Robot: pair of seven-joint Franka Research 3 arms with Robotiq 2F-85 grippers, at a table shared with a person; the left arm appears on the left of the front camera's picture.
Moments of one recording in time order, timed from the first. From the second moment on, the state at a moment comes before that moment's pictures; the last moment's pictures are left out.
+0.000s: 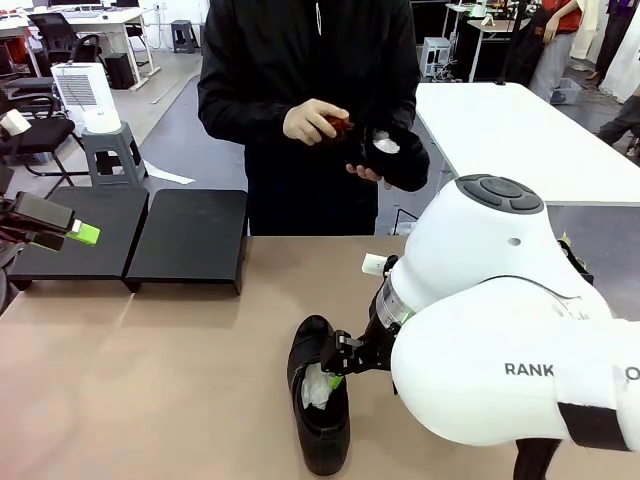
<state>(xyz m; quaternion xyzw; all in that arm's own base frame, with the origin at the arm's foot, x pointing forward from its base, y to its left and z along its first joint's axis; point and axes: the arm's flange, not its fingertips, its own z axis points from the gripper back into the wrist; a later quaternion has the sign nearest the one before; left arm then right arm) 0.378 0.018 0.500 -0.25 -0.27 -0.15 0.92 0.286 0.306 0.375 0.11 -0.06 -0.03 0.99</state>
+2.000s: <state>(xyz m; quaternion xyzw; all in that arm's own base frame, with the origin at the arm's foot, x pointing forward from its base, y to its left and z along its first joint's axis) 0.264 -0.268 0.475 -0.12 -0.14 -0.07 0.98 0.315 0.185 0.491 0.08 -0.16 -0.09 0.98</state>
